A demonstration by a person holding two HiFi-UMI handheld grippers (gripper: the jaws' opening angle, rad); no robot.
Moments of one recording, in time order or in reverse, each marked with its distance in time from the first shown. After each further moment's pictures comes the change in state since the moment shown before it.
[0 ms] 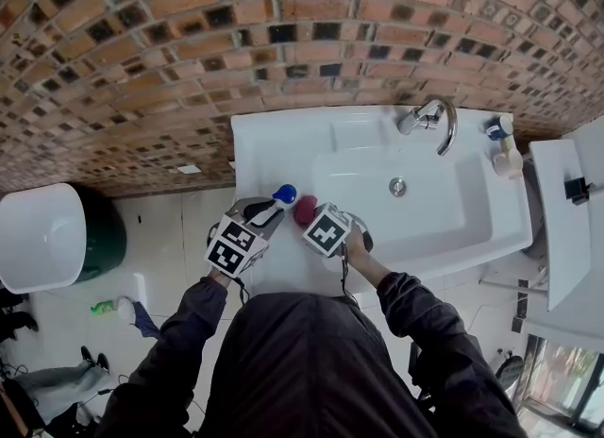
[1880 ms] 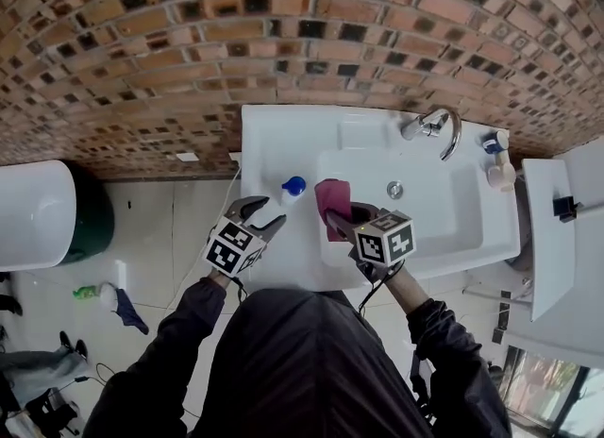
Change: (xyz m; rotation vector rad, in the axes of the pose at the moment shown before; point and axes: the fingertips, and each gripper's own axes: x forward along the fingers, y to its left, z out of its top) left arm -0.018 -0.007 -0.024 -0.113 -0.080 0.011; right arm -0.117 -0.014 0.011 0.397 -0.456 0.016
